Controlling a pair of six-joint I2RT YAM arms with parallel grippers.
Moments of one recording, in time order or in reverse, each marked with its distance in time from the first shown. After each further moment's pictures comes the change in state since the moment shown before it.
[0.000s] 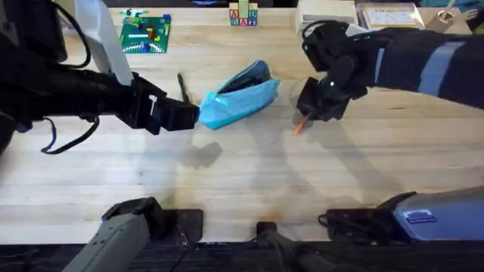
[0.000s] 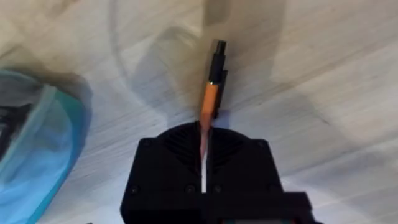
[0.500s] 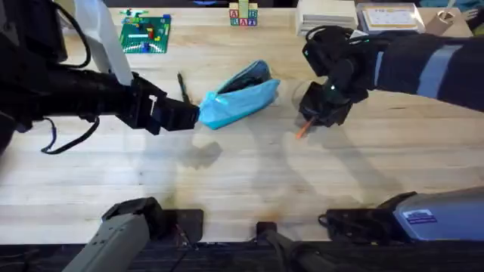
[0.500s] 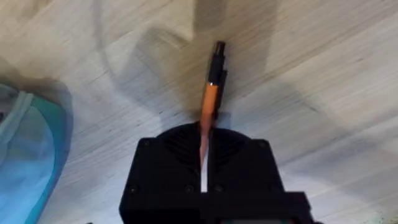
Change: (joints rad) left arm 0.000 0.000 0.000 0.000 0.000 0.000; right arm 0.000 0.000 -0.022 -0.026 0.006 0.074
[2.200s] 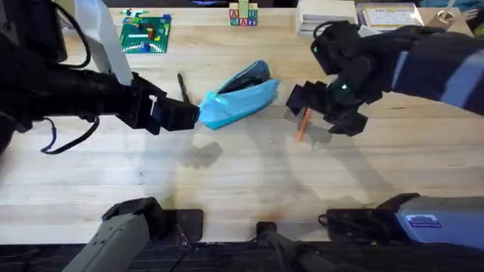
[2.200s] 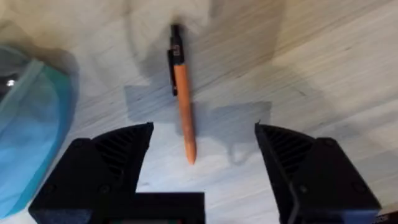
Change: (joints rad) left arm 0.000 0.000 0.000 0.000 0.000 0.000; right arm -0.002 -0.094 -0.003 -0.073 -0.027 -0.025
